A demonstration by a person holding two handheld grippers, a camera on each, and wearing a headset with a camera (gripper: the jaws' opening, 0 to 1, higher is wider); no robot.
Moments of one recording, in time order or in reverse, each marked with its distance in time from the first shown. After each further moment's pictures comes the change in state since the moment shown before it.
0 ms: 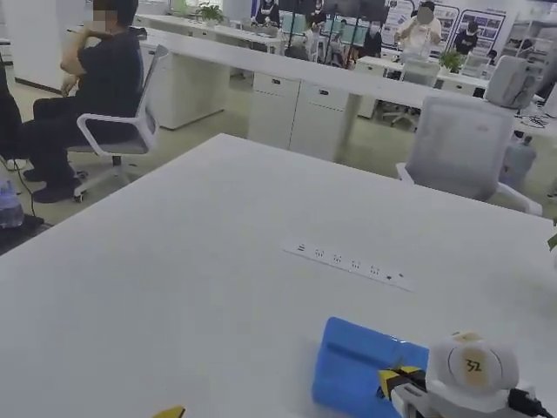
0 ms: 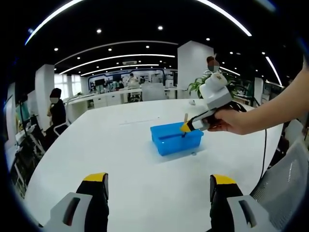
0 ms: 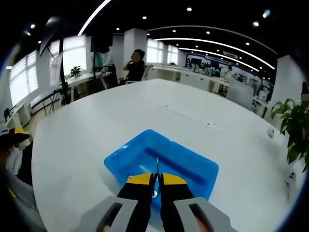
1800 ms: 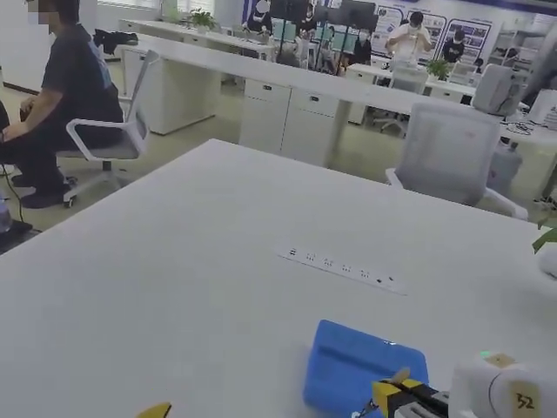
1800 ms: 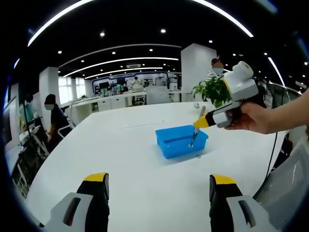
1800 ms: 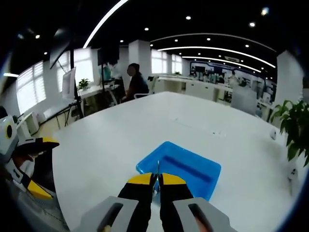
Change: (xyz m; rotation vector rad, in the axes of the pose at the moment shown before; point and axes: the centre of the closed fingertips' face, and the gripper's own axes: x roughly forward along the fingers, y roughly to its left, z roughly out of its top) left arm -0.004 0.008 0.006 0.000 -0.030 0.044; right arm -0.060 0.035 0.022 0.031 -0.105 0.076
